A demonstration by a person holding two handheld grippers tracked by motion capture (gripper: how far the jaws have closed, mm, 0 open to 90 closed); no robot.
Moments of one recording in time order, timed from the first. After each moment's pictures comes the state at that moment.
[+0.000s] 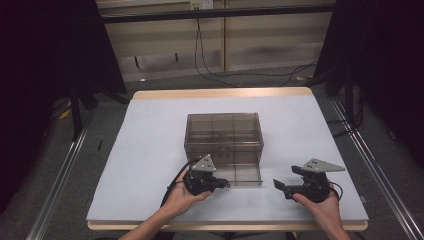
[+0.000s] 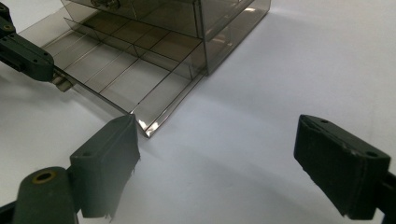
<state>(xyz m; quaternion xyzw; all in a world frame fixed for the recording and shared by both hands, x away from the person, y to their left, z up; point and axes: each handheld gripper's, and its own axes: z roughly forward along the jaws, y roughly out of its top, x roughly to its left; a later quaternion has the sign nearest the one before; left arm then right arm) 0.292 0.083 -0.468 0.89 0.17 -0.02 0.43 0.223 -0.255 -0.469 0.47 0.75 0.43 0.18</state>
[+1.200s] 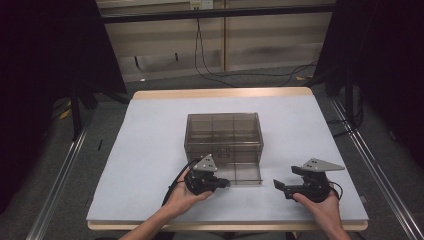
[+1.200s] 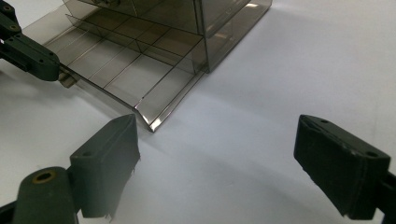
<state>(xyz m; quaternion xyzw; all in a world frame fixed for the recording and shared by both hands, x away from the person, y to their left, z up) 0.294 0.080 -0.470 0.89 0.17 -0.02 0.42 0.224 -0.255 -0.469 0.48 0.75 0.43 0.17</state>
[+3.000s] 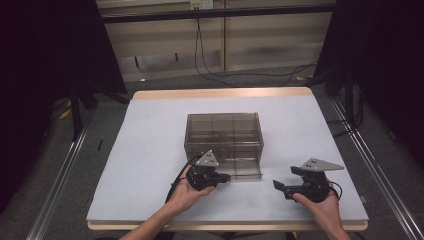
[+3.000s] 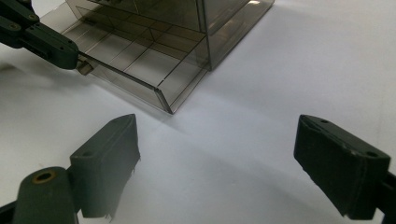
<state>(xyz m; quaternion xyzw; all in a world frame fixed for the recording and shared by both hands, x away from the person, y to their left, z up) 0.304 0.075 -0.470 0.88 0.19 0.00 0.42 0.224 -0.255 -0.469 0.47 0.75 0.43 0.16</state>
